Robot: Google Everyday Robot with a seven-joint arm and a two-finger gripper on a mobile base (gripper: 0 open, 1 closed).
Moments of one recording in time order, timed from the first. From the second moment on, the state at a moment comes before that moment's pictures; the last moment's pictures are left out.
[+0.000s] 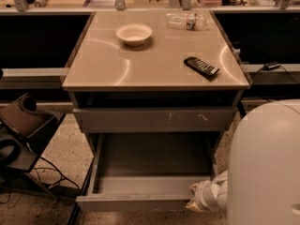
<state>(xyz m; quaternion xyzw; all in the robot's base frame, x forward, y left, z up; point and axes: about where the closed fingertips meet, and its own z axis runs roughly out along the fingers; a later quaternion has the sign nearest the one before) 0.418 -0.167 0.400 -0.56 0.80 0.06 0.19</state>
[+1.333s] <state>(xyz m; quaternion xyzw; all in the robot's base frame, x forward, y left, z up) 0.393 -0.178 0.407 -0.56 0.80 0.06 0.20</state>
